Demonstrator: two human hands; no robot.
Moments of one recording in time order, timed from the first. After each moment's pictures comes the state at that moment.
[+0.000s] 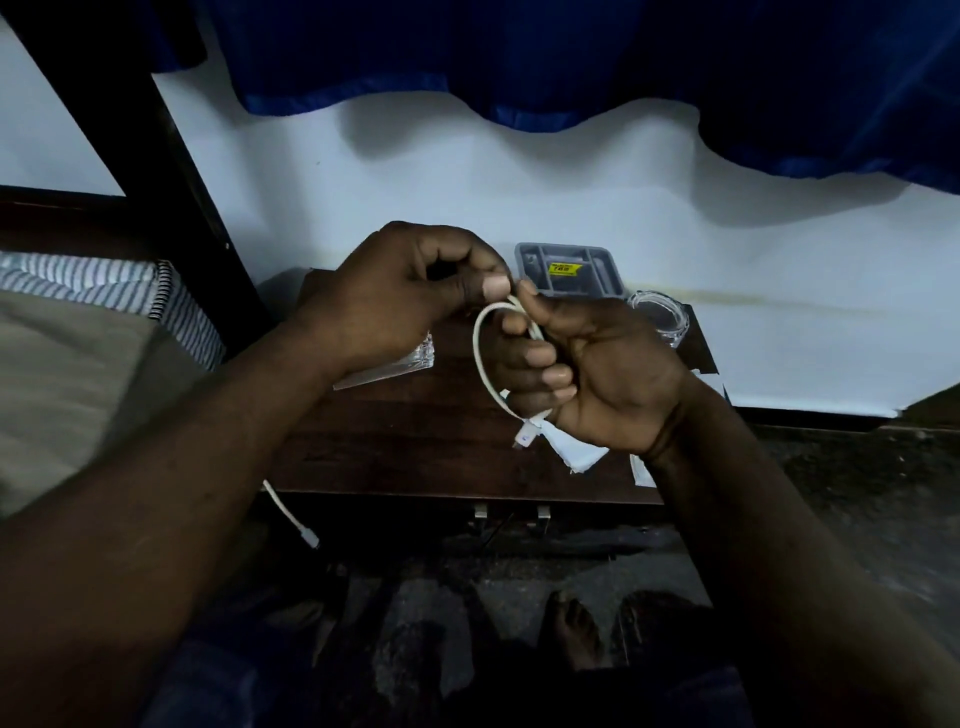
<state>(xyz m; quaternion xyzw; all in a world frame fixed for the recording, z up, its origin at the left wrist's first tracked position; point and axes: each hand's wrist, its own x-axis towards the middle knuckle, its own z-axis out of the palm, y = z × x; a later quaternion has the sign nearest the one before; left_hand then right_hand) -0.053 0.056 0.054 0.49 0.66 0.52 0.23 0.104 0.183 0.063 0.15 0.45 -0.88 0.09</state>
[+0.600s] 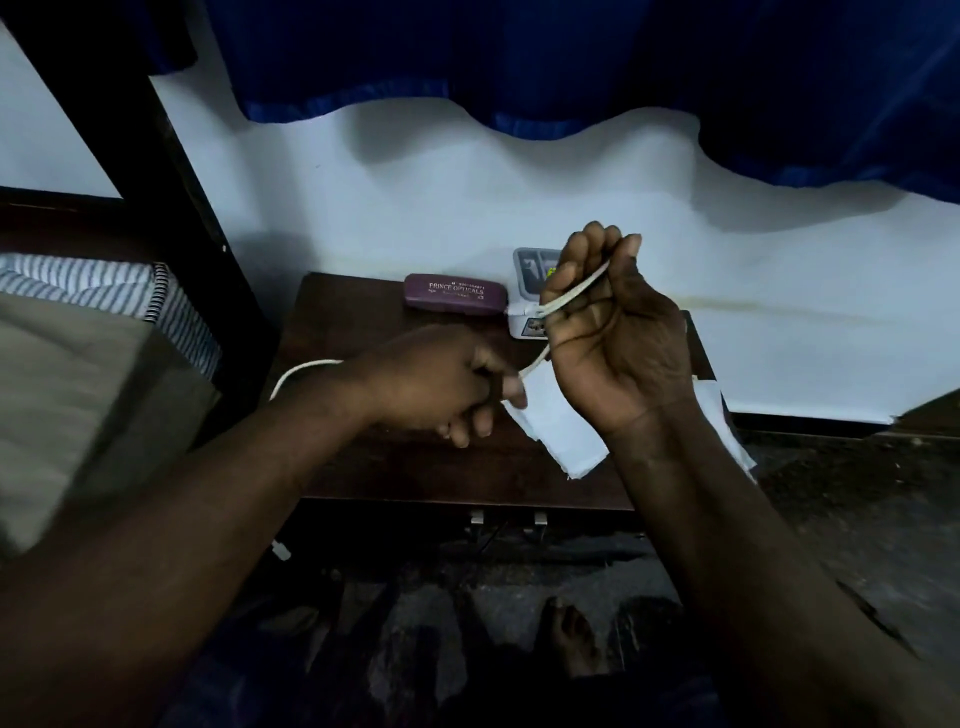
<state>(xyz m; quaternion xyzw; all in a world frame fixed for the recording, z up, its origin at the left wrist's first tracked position) -0.026 0.067 0.026 0.46 0.72 0.31 0.41 0.091 0.191 0.055 0.12 0.20 -0.93 -0.29</state>
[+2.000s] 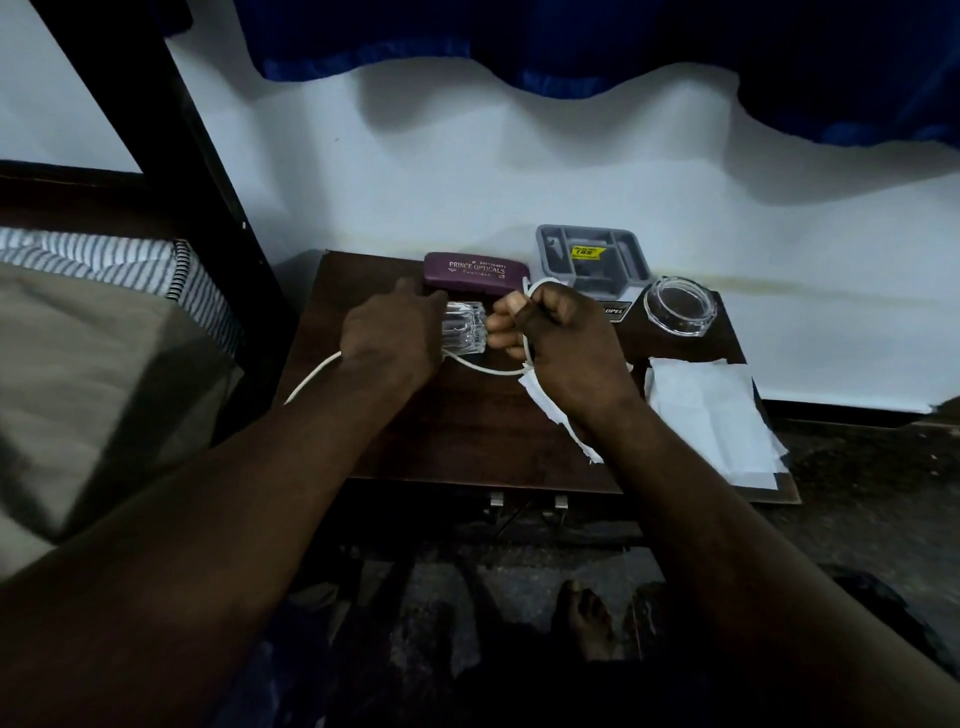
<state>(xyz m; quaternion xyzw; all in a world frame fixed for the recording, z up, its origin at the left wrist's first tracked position) -0.058 0.069 -0.014 0.38 0.92 0.02 0.05 0.068 0.178 -0.009 0.30 0.72 -0.60 -0.19</state>
